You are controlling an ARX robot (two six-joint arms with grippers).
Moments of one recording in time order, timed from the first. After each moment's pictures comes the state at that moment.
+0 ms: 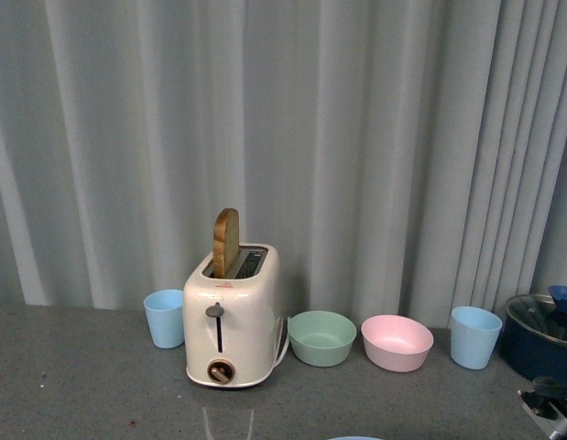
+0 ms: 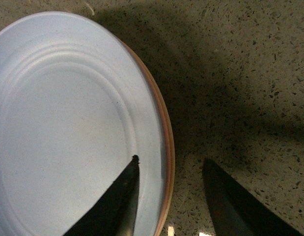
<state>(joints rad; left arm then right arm) 0.00 0.00 0.03 0.00 0.00 0.00 -0.01 1.96 0.77 0.24 -0.40 0.11</state>
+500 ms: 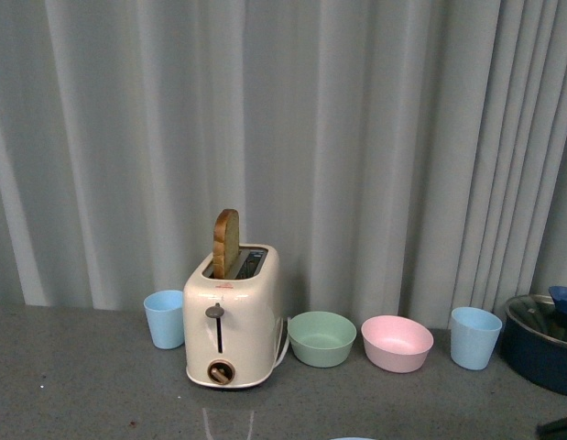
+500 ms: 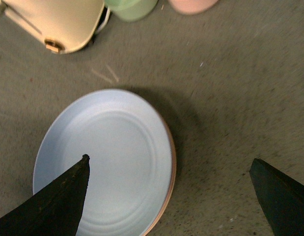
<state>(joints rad) 0.00 0.00 0.03 0.00 0.00 0.00 -0.13 1.49 0.62 0.16 -0.47 0.09</state>
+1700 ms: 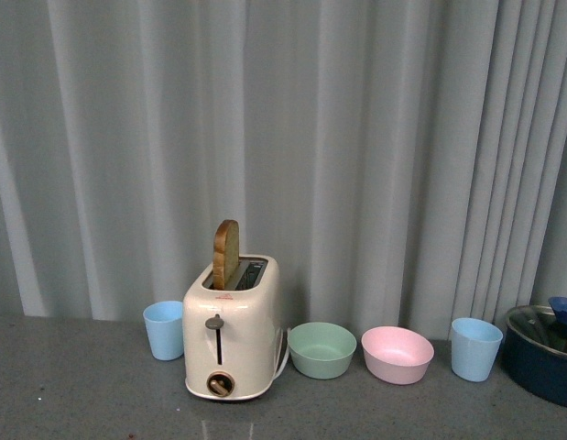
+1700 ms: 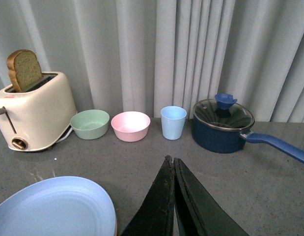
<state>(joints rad) 0.00 0.00 0.03 0.00 0.00 0.00 0.00 0.46 0.07 0.38 0.00 0.00</state>
